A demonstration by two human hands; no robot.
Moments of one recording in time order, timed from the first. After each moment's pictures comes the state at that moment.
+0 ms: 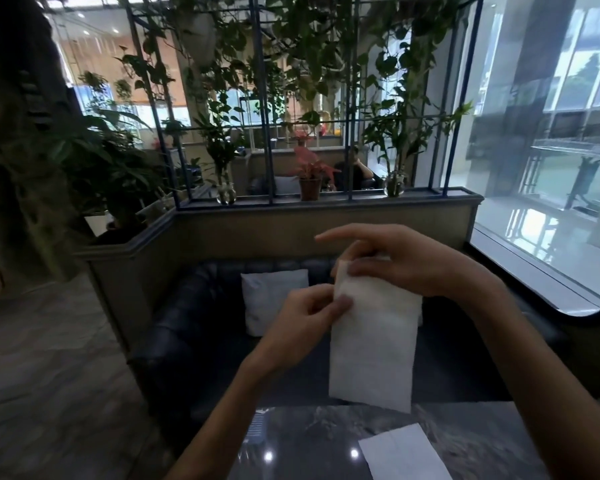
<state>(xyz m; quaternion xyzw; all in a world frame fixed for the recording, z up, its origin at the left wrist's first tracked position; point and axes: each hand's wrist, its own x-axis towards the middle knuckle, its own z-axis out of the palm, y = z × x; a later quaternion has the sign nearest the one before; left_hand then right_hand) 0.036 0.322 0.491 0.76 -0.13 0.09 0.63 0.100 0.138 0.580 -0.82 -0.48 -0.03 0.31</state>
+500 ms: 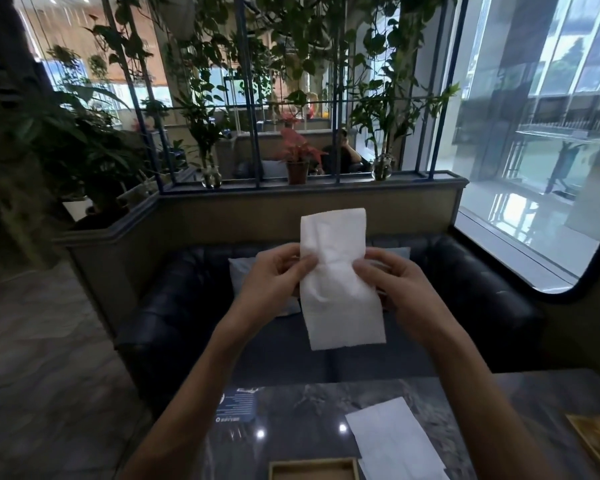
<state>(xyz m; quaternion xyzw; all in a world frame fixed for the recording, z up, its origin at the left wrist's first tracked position) 0.046 0.332 0.506 0.75 -0.10 0.15 0.64 0.082 0.129 0.490 -0.65 -0.16 0.07 0.74</state>
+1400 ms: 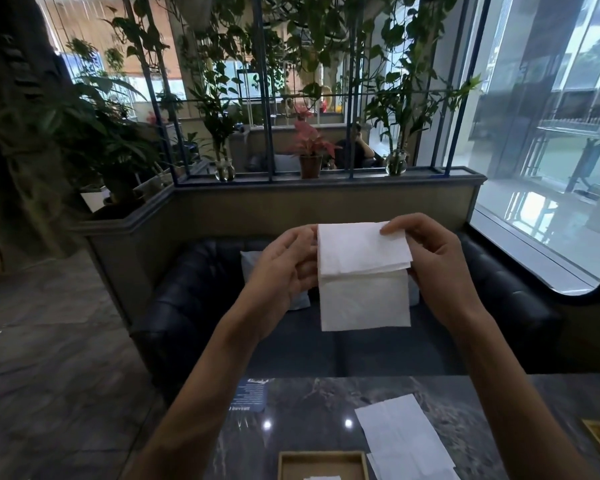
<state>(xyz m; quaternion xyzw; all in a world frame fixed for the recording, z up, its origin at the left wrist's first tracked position) 0.029 0.336 0.515 0.62 -0.08 0.07 0.78 0.078 0.131 0.514 -0.66 -0.27 -0.12 0.69</state>
